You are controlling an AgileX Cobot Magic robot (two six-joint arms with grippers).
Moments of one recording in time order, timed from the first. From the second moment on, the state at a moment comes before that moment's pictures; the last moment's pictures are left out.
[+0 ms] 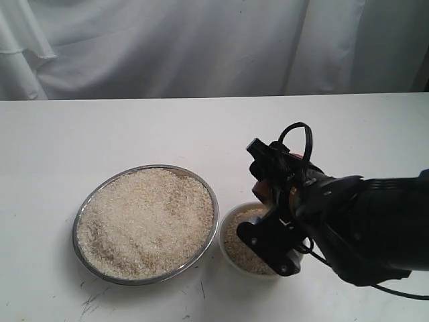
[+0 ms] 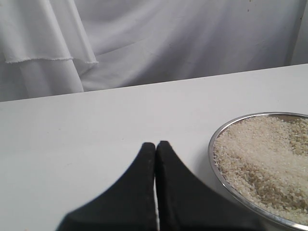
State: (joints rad) left arm -0.04 -0.01 0.00 -0.09 0.28 0.19; right arm 0.82 1.66 -0.75 -1.54 0.64 -0.26
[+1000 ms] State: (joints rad) left arm -0.04 -0.01 0.00 -0.09 0.28 0.19; right arm 0.90 1.66 -0.75 -1.69 0.78 -0.32
